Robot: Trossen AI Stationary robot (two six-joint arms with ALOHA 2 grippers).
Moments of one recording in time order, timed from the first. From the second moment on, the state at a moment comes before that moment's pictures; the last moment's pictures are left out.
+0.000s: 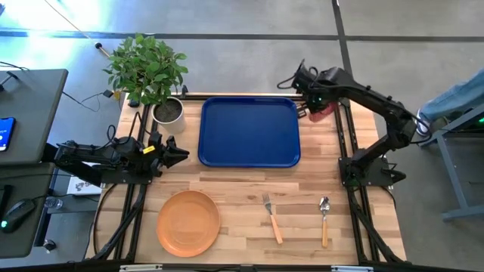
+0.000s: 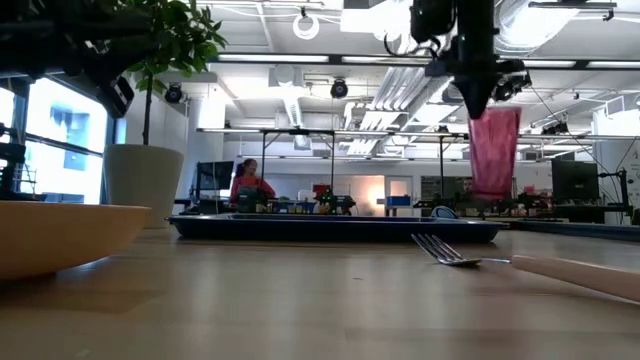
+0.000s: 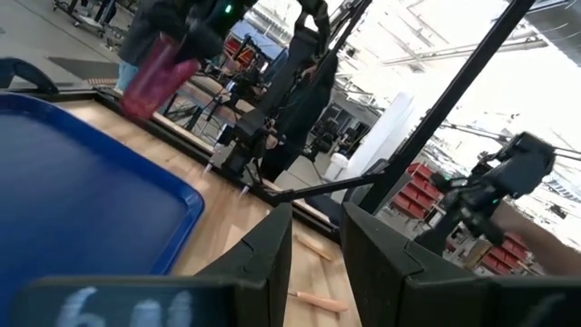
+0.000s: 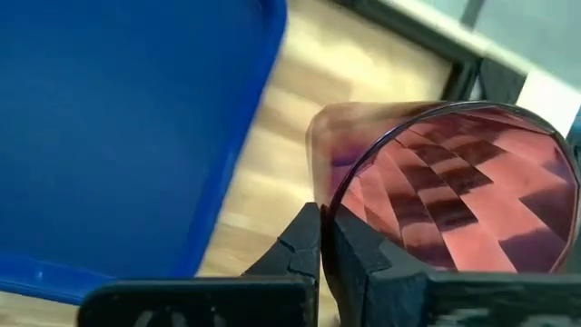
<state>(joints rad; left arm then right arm) -0.09 0.07 0.07 0.13 -0.09 -0.57 -0.60 1.52 1.53 -1.46 0.26 0.55</state>
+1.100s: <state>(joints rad) -0.09 0.07 0.07 0.12 -0.10 -0.66 -0.61 1.59 1.80 -1.20 0.28 -0.50</state>
